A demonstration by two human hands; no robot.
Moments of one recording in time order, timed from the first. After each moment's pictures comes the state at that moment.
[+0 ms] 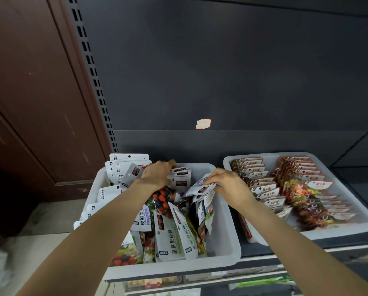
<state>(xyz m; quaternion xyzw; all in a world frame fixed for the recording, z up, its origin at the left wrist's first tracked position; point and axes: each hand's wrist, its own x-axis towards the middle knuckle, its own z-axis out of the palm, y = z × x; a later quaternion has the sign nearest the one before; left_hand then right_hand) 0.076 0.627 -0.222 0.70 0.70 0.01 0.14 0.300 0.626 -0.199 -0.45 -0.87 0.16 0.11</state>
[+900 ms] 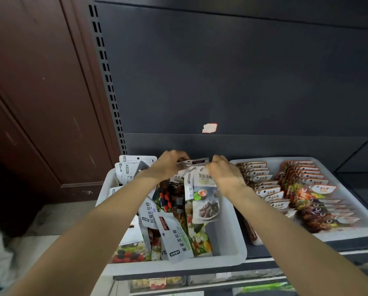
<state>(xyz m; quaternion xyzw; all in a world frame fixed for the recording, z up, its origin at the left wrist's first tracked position) 0.076 0.627 -0.182 0.70 0.64 0.21 0.24 0.250 0.631 -0.159 -0.54 -0.84 0.00 -0.08</state>
